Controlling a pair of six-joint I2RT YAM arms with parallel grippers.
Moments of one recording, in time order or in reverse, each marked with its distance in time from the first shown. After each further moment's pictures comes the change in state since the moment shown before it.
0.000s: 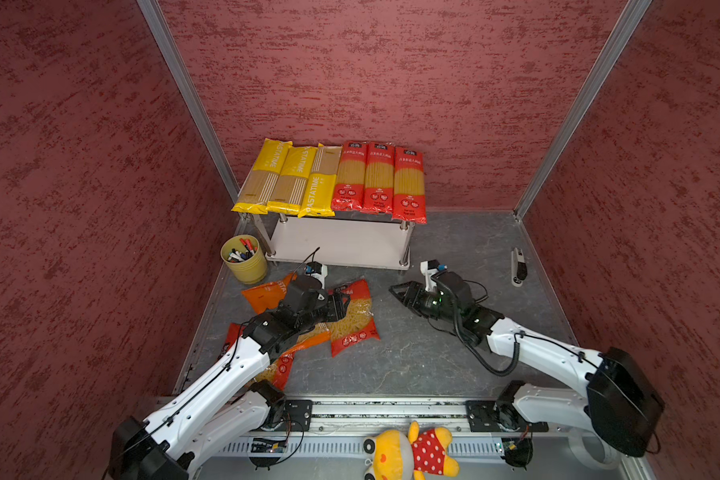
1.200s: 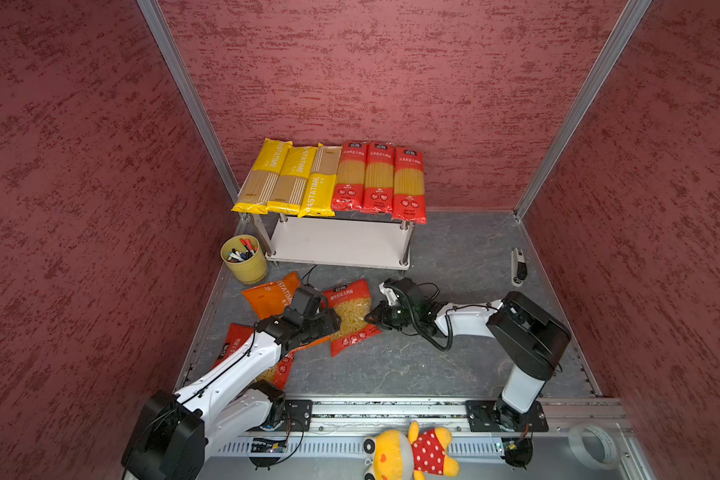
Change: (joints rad) left arm 0.105 0.118 -0.145 0.031 0.108 -0.133; right arm 0.055 0.481 0.140 0.133 -0.247 -0.099
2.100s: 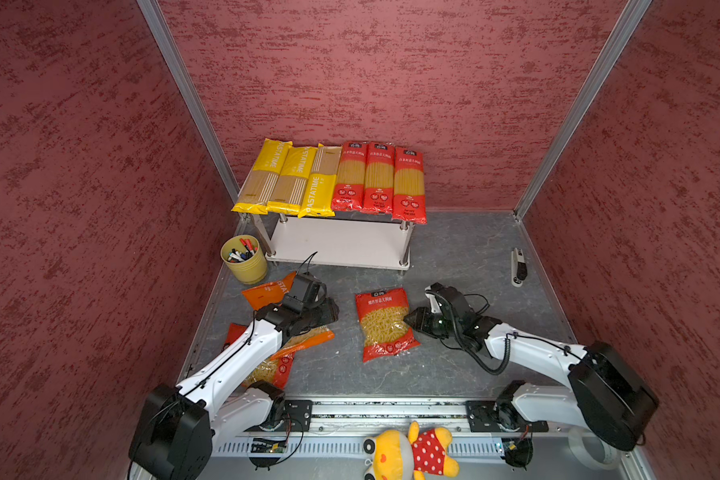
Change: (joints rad) left arm 0.034 0.066 0.124 -0.053 -0.012 0.105; right arm -0.191 -0.489 -0.282 -0.306 0.175 -0.130
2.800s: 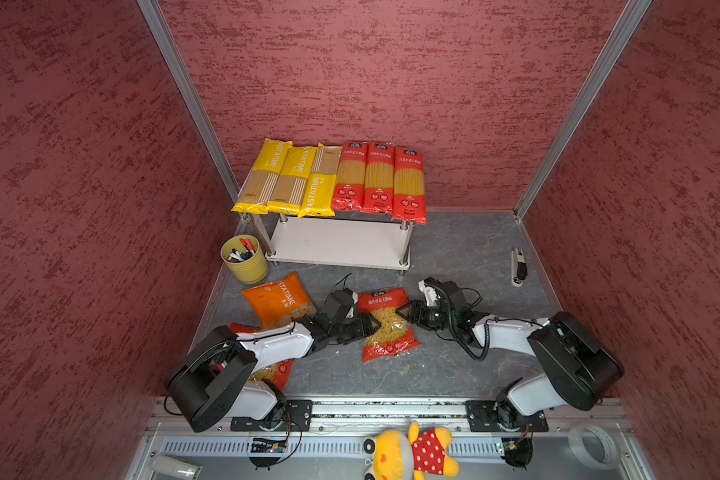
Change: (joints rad) left arm -0.255 0.330 -0.158 0.630 0.203 -0.272; right arm -0.055 0.262 -0.025 0.389 -0.189 -0.001
